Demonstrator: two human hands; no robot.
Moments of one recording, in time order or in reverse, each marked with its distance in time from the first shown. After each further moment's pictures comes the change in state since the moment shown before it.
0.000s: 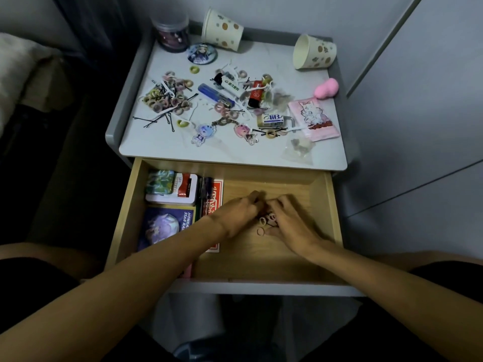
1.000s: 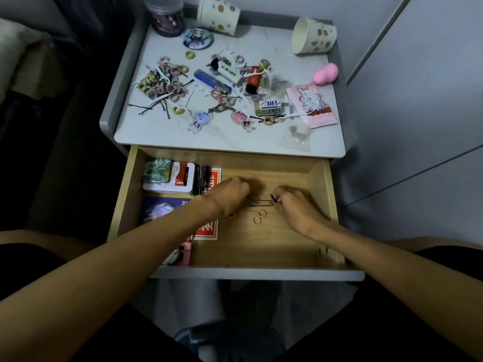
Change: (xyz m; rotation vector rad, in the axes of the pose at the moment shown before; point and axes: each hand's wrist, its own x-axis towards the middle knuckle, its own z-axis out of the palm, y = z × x) left_hand 0.002 -0.018 -0.001 -0.020 -0.059 -0.161; right_hand 0.001 0.014 -0.016 -0.079 0.029 0.003
